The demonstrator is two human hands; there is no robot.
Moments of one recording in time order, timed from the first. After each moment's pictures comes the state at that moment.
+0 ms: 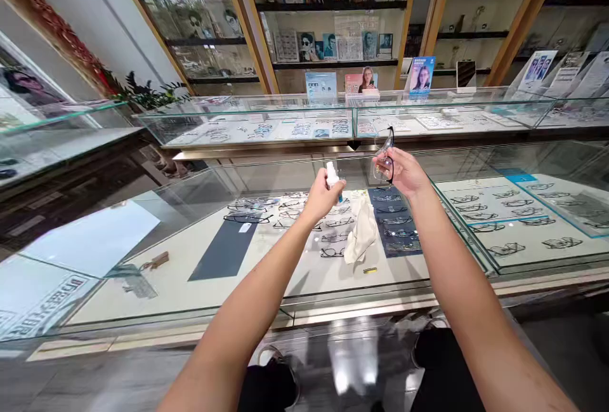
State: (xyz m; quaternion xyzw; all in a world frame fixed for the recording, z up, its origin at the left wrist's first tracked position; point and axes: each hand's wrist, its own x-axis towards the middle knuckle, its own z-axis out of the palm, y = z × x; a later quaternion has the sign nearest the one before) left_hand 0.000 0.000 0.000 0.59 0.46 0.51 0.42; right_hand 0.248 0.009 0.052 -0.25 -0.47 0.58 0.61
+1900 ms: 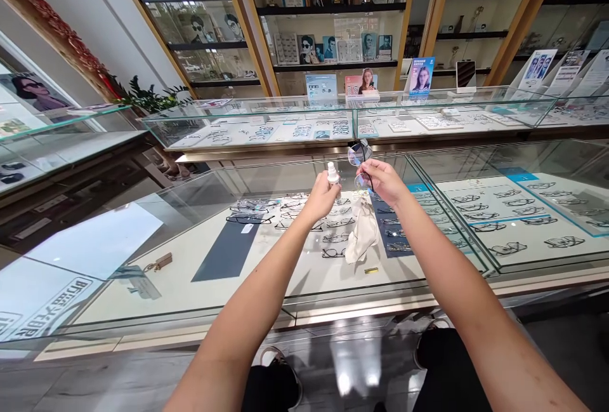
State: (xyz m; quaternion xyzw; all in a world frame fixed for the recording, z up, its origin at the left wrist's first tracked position) left_hand -0.011 0.003 0.005 0.71 0.49 0.43 0.27; right_hand 0.205 0.005 0.036 -0.28 -0.54 0.56 0.56
